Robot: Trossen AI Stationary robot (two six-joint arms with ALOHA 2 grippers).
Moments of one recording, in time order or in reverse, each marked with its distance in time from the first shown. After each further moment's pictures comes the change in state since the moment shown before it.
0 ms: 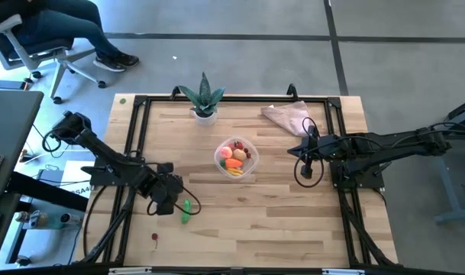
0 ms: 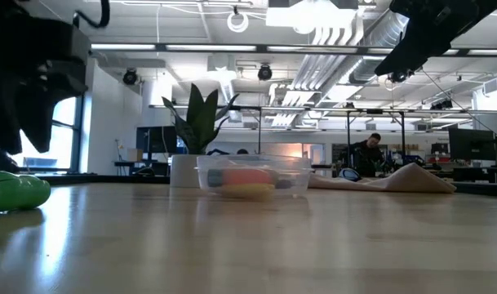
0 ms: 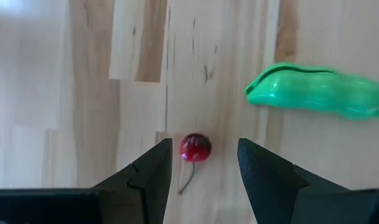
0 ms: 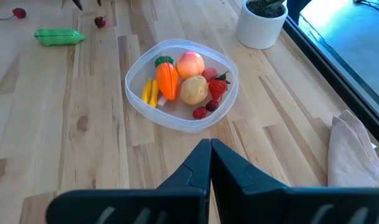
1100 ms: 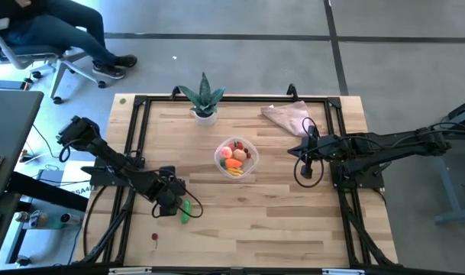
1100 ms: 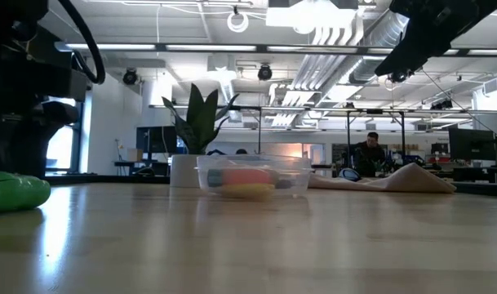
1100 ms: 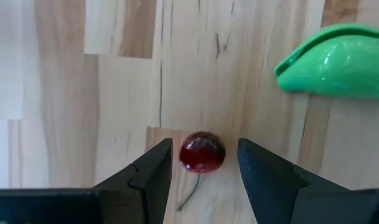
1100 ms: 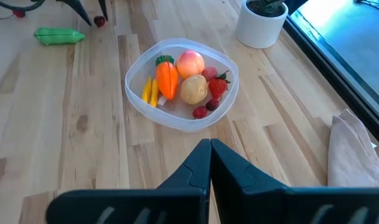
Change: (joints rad) left arm 0.000 0.150 -0.072 0.130 0.000 -0.021; right arm 0.000 0.000 0.000 0.000 0.000 0.000
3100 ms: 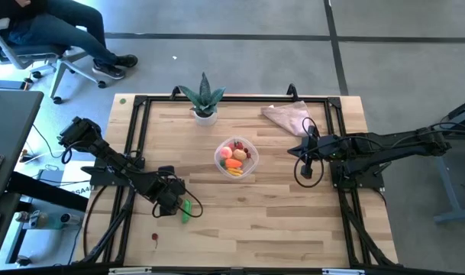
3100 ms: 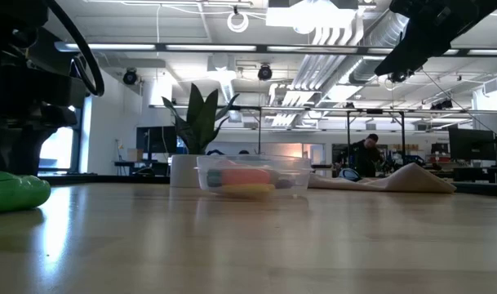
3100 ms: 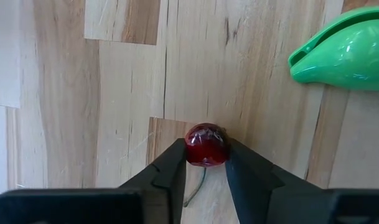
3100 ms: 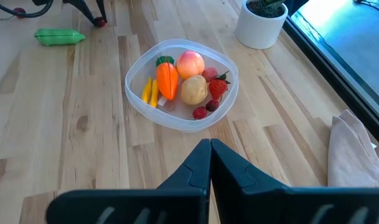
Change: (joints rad) left arm 0.000 0.023 0.000 -0.016 0.011 -0.027; right arm 0.000 0.000 0.000 0.000 0.000 0.000
